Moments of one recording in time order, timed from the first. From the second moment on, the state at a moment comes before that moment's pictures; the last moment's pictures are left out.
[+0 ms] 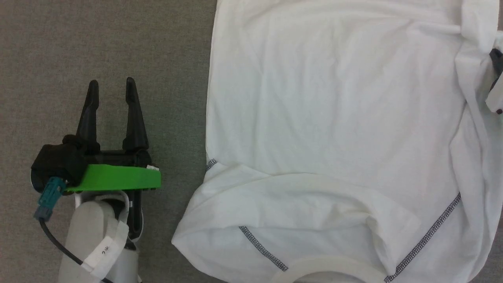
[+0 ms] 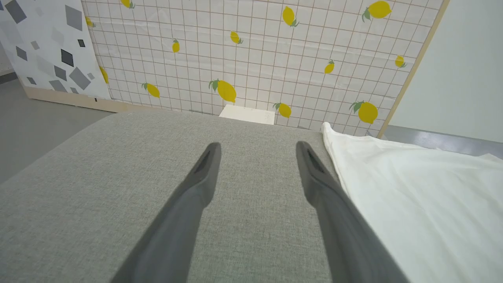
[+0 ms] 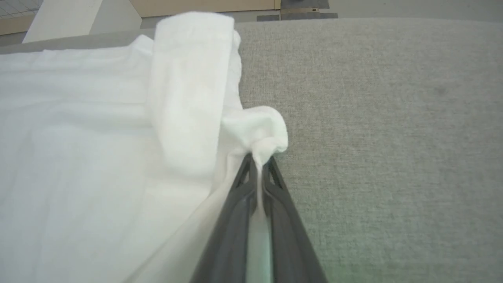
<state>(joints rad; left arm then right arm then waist) -0.30 0.07 0.03 -0.02 -0.23 -0.07 -0.26 -0.74 -0.31 -0.24 0.46 0.23 0.13 0.53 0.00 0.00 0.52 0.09</state>
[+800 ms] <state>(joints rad) -0.23 0.07 0.04 0.05 -0.24 -0.08 -0.26 -0.34 -0.18 -0.40 0.01 0.20 0.13 0.27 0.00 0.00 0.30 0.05</state>
